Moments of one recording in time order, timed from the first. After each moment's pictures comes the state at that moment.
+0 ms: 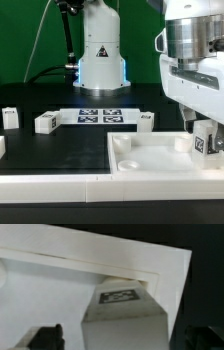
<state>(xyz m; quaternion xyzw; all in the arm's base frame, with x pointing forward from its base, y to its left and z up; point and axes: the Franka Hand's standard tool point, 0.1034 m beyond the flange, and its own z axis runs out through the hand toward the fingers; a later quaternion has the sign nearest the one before) 0.624 0.113 0.069 -0.78 0.62 0.02 0.06</state>
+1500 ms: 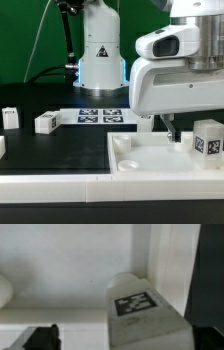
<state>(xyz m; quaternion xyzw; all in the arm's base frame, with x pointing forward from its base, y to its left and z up) 0.625 0.109 0.070 -1.00 -0.07 -0.01 0.03</state>
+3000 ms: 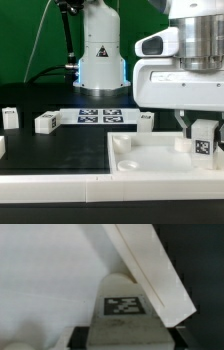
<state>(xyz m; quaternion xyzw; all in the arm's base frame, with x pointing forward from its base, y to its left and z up) 0.625 0.114 0.069 -0.94 0.34 0.00 0.06</state>
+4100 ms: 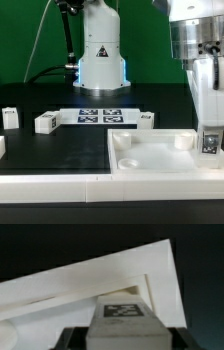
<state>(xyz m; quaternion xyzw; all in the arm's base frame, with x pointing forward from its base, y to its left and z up) 0.624 0.120 0.068 -0.60 0.80 0.04 0.07</state>
